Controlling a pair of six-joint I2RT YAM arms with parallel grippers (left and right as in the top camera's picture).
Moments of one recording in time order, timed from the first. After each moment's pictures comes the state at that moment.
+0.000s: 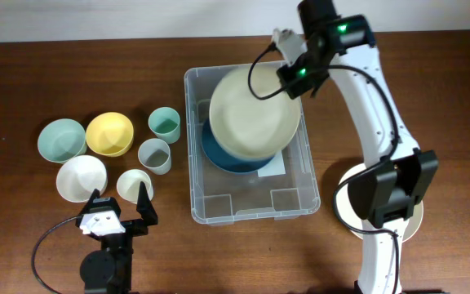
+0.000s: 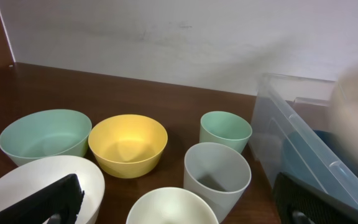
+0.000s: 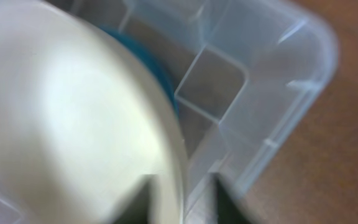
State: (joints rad) left arm 0.02 0.02 0.02 -0.08 -0.07 -0.13; right arm 0.24 2.21 2.29 -1.36 -0.21 -0.32
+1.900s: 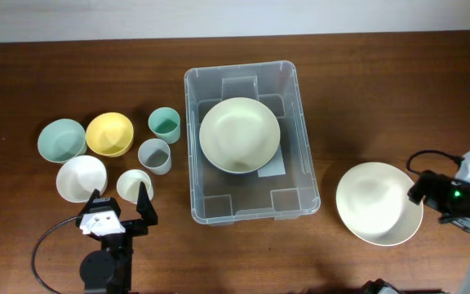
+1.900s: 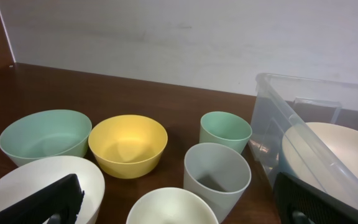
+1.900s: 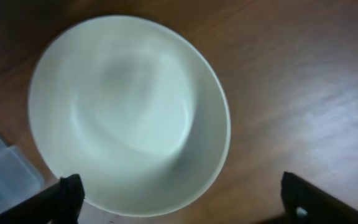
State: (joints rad) left arm 0.02 0.02 0.02 -0.08 -0.07 -0.13; right arm -0.68 1.31 1.08 -1.17 -0.17 -0.12
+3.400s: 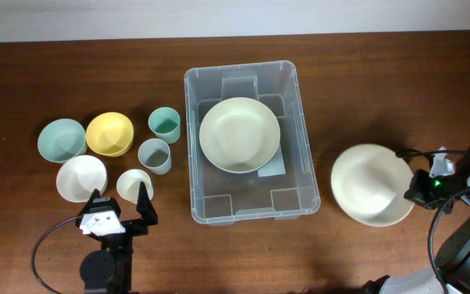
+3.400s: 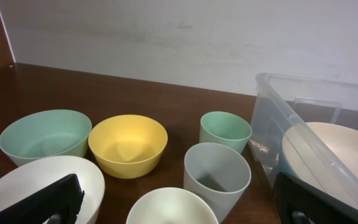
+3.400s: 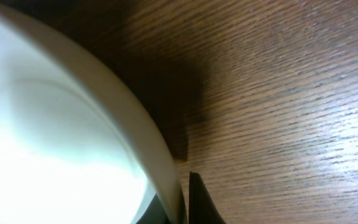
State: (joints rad) left arm 0.02 0.02 0.02 -0.08 -0.06 -0.13; right arm -0.69 1.76 1.02 -0.82 -0.27 -0.25
